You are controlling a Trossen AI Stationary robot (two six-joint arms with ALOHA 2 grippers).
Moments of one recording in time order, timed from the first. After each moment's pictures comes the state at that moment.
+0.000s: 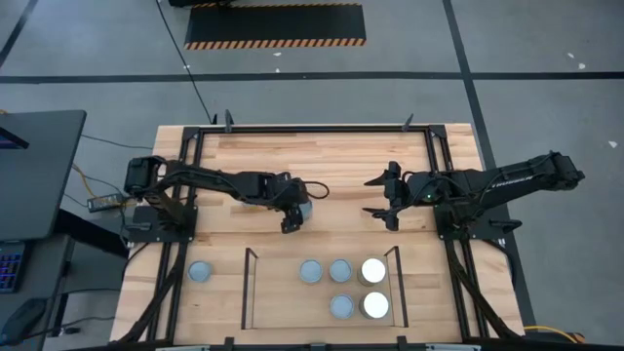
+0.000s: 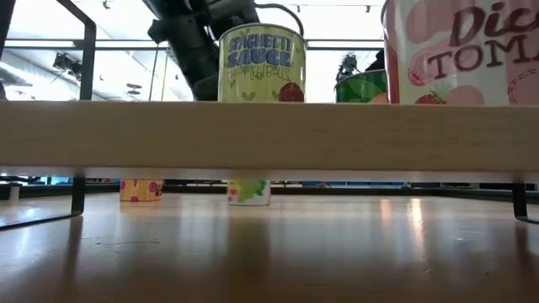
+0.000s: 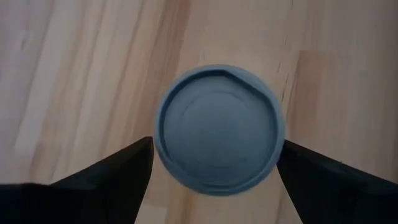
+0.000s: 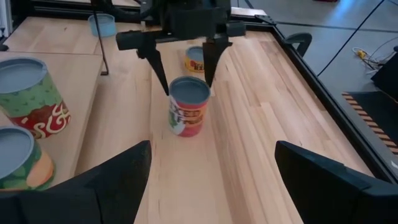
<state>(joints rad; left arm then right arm) 0.04 1.70 1.11 -0.44 -0.15 -0.10 0.11 0.88 0.62 -0.22 0.29 0.00</state>
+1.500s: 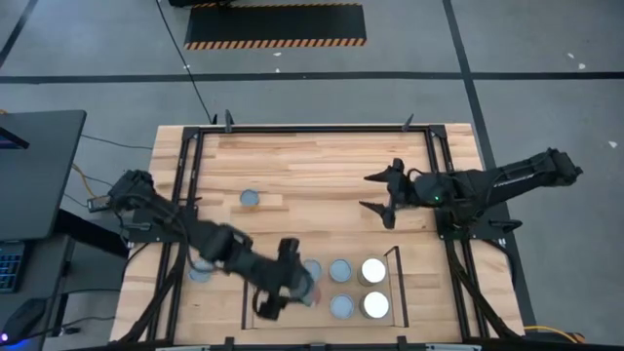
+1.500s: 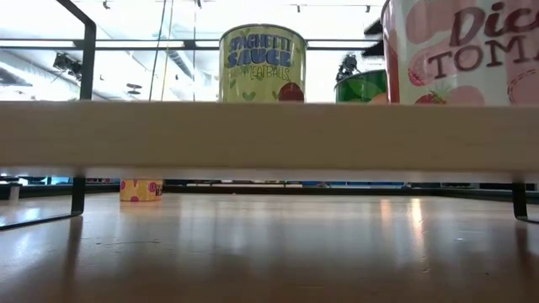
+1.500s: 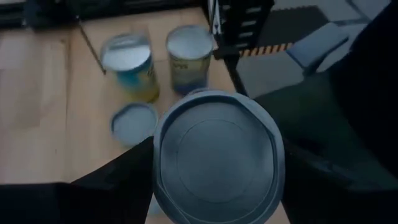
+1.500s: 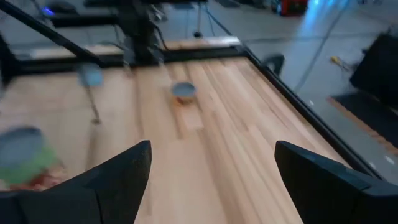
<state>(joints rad) -0.53 1.65 1.55 -0.57 -0.19 -0.23 0.19 0.89 0.67 -0.15 0.44 0.12</state>
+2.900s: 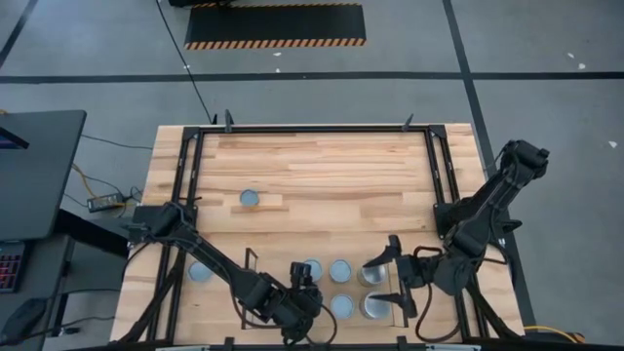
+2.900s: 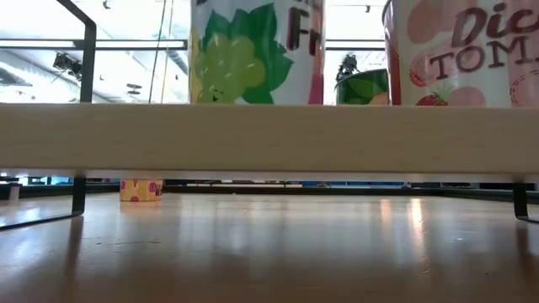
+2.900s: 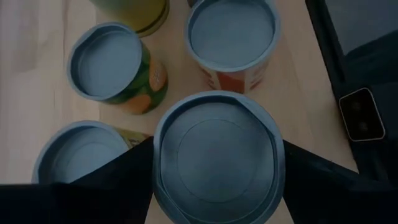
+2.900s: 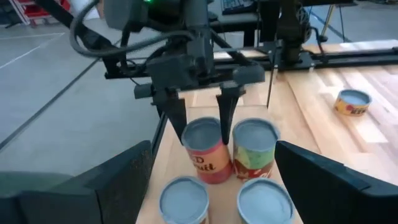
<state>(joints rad) -0.63 2.06 1.76 -0.76 -0.42 -0.33 0.85 1.29 0.90 -0.03 0.67 0.40</state>
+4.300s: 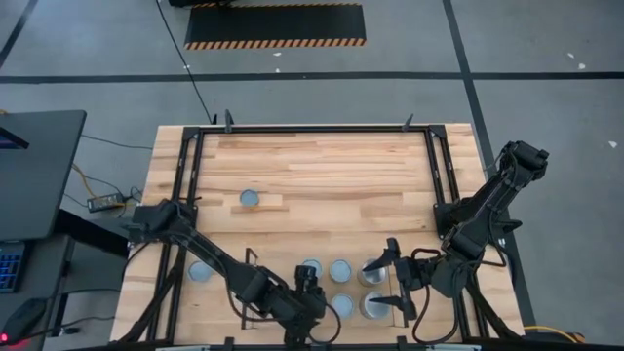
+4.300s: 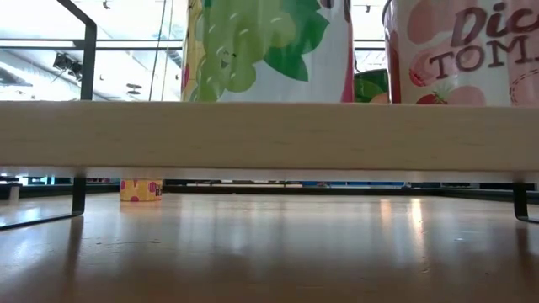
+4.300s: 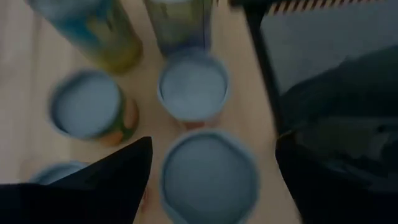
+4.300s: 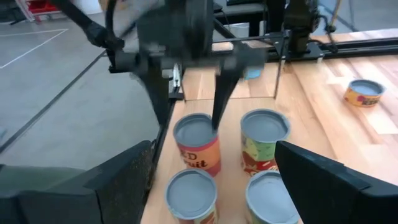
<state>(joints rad) -0.61 2.03 1.82 -0.69 -0.31 -0.36 0.85 1.31 0.90 -0.03 0.64 0.43</state>
